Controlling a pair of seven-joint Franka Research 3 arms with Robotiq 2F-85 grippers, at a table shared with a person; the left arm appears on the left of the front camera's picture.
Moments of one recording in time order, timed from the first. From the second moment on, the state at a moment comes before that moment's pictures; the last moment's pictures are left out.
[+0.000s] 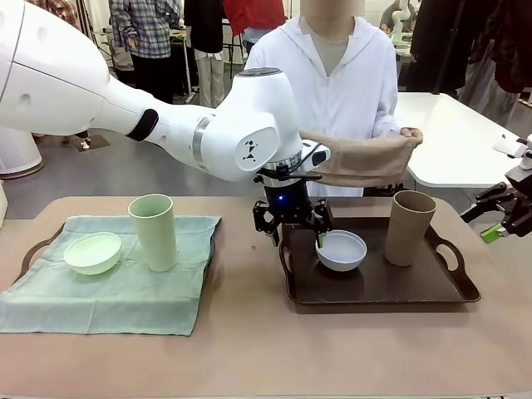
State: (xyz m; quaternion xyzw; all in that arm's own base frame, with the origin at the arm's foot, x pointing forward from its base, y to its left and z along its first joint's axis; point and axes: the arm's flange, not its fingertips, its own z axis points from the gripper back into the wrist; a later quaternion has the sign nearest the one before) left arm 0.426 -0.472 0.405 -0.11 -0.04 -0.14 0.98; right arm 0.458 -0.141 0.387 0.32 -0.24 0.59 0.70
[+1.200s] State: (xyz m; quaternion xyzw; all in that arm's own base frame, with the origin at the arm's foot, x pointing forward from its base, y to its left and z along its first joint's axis) left arm 0.450 -0.534 0.369 -0.14 -0.06 -0.16 0.98; right arm 0.489 -0.132 0.349 0.32 -0.37 0.64 0.59
